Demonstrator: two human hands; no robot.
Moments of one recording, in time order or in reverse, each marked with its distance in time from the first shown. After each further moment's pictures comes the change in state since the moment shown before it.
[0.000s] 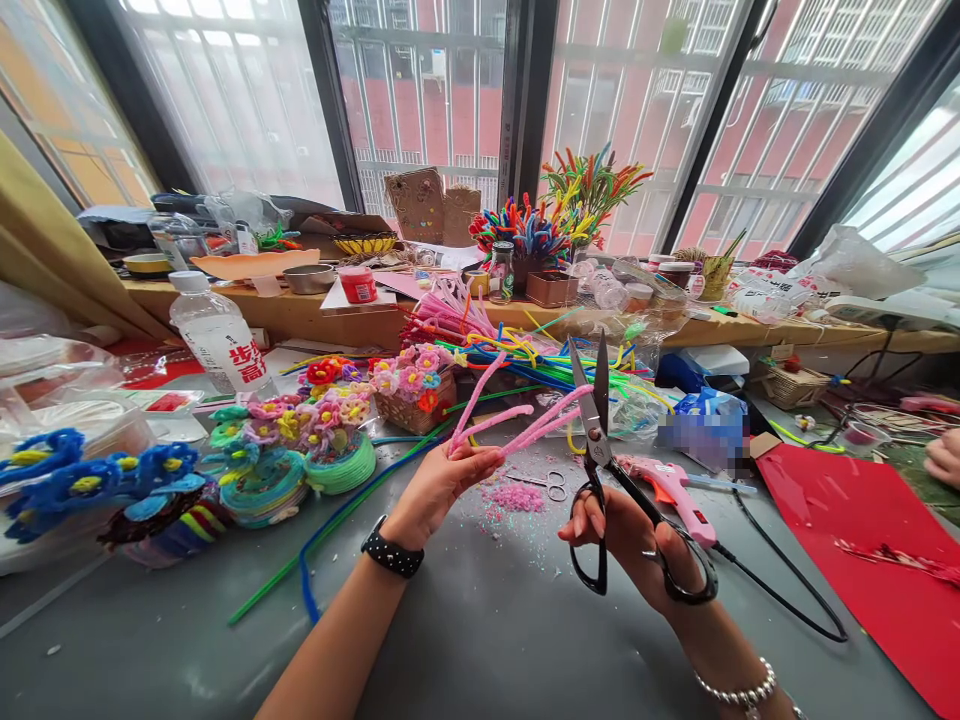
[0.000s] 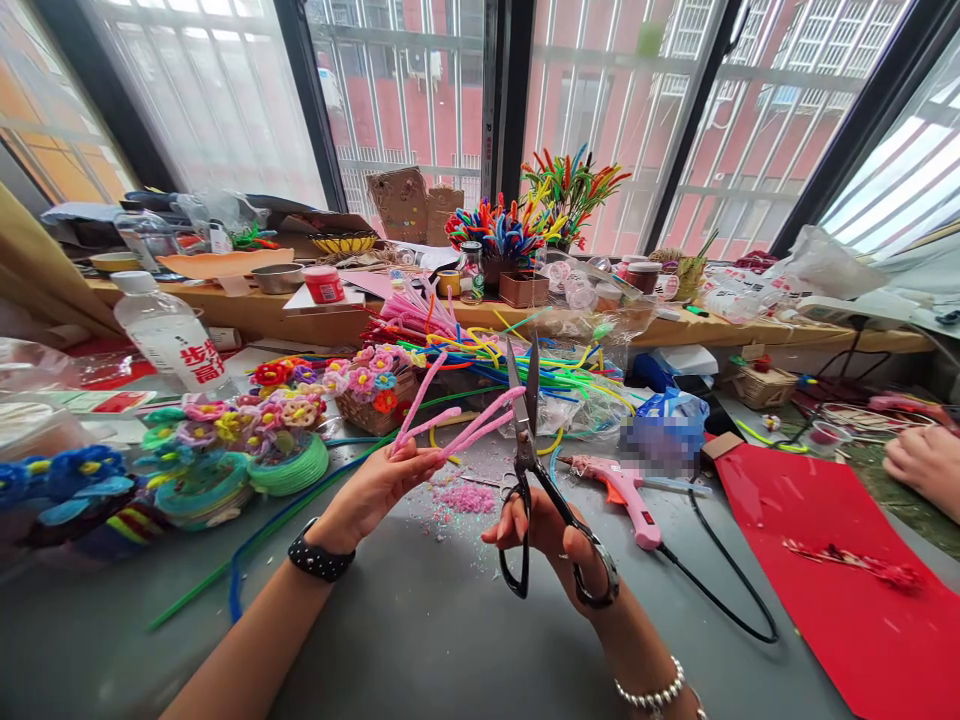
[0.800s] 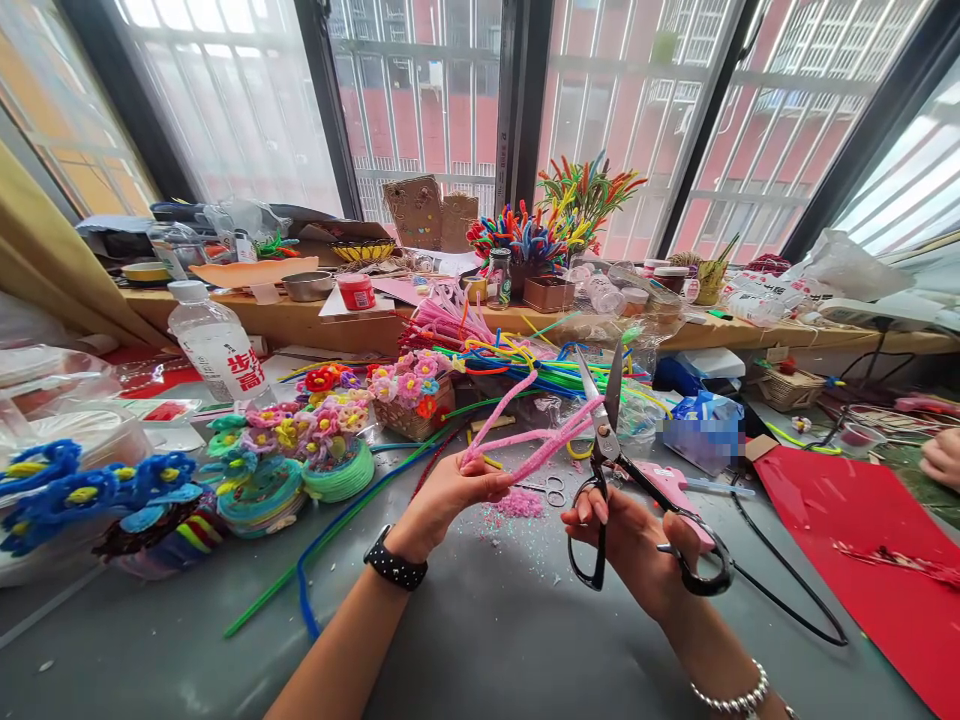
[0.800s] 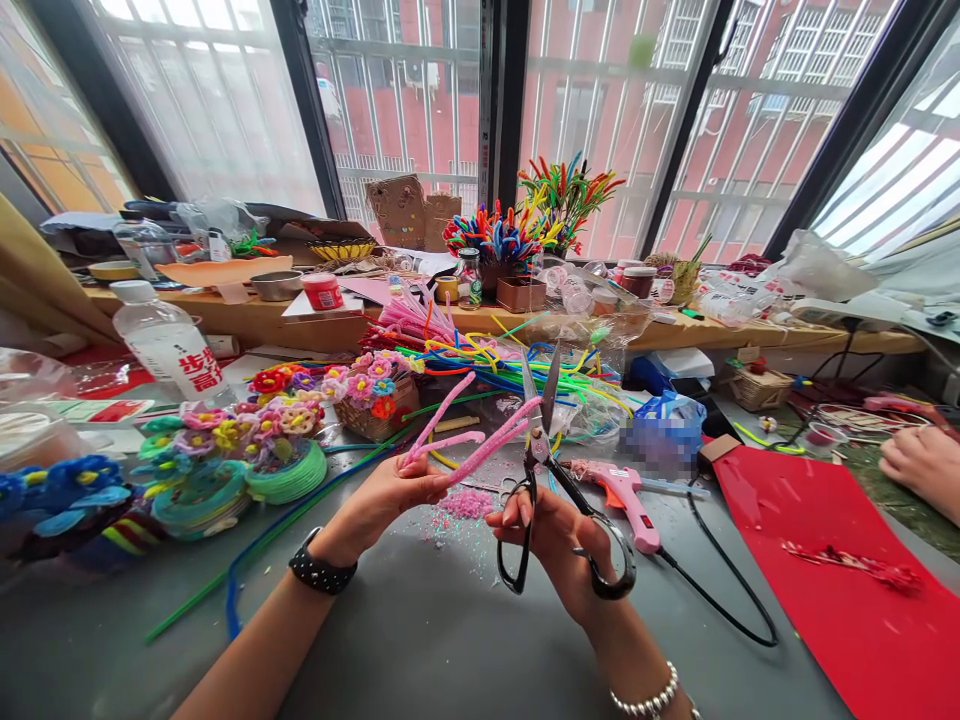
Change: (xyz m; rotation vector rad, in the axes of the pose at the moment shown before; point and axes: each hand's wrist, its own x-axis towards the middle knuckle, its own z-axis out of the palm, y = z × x) left_hand -0.005 -0.001 0.010 0.250 -0.124 0.031; right_hand -0.001 0.006 -0.003 0.259 0.131 0.025
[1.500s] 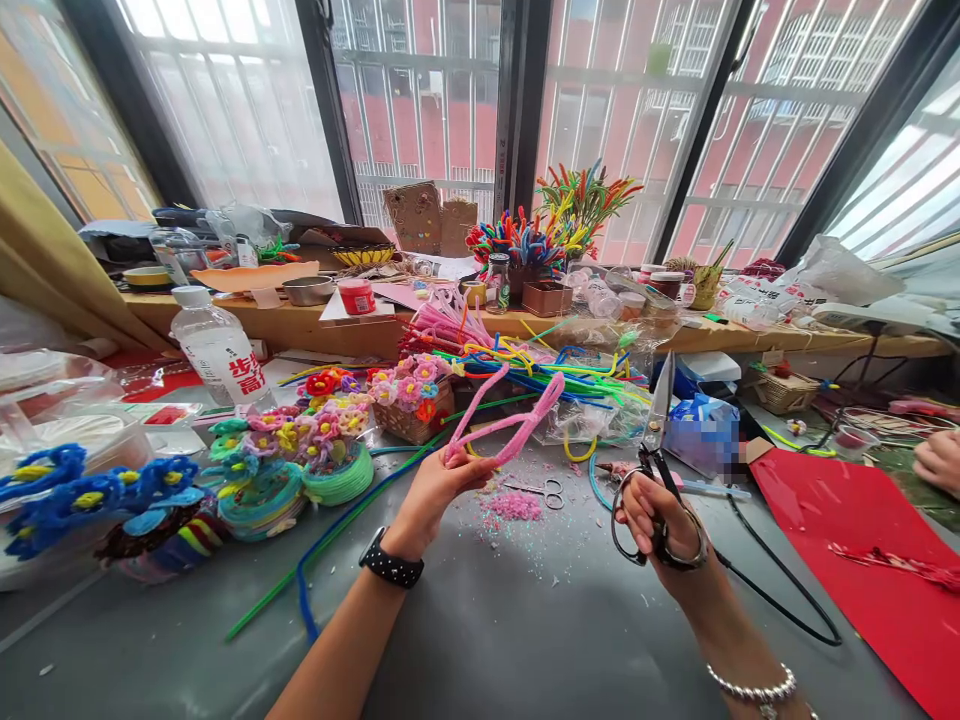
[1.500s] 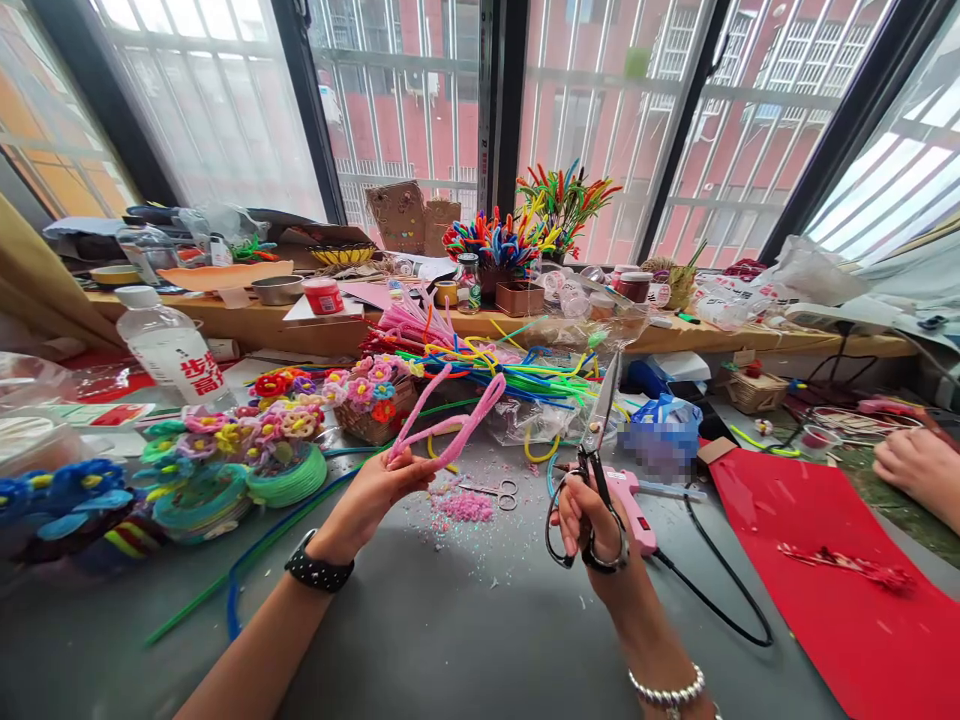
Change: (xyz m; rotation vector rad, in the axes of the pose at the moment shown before) left_hand 0.004 0.001 -0.007 0.028 0.239 0.033; right_hand 0.001 -0.015 -0.016 -0.342 0.436 -0.082
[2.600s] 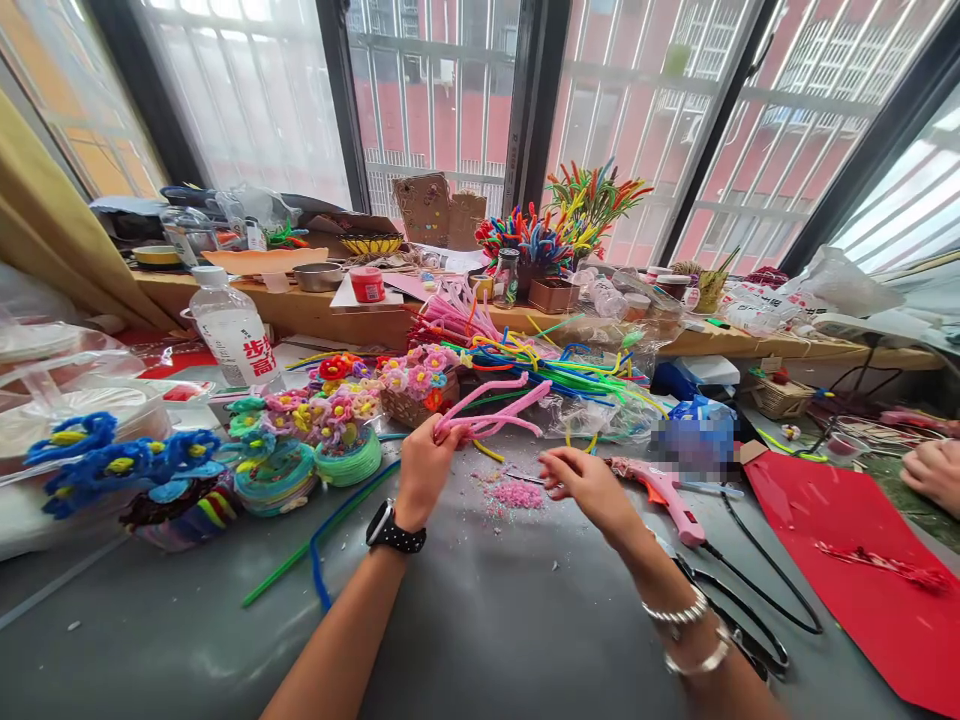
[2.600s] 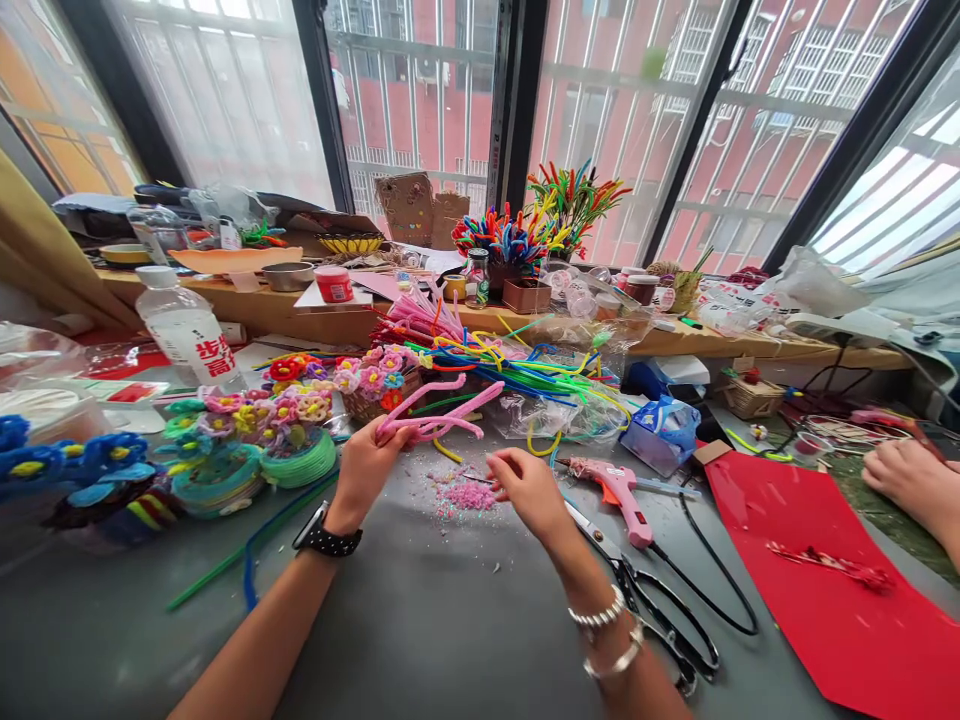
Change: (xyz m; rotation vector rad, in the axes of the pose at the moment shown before) left_hand 0.013 -0.007 -0.023 0.689 0.411 0.425; right_hand 0.029 0.005 0.056 -0.497 -0.107 0.143
